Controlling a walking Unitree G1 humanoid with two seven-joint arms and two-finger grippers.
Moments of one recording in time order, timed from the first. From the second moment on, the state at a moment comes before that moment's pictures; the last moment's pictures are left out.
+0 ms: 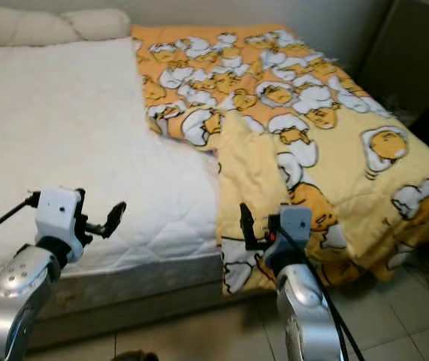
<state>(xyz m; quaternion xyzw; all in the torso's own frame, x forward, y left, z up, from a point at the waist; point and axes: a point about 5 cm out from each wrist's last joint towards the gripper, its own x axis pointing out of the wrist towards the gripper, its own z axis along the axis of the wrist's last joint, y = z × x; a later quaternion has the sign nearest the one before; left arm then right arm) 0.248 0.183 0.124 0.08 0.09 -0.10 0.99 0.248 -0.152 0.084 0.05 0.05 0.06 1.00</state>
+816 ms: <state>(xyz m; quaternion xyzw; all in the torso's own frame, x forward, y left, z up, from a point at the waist) 0.261 0.179 0.124 0.07 0.08 -0.10 0.99 0.259 -0.154 0.083 0.04 0.09 0.07 0.99</state>
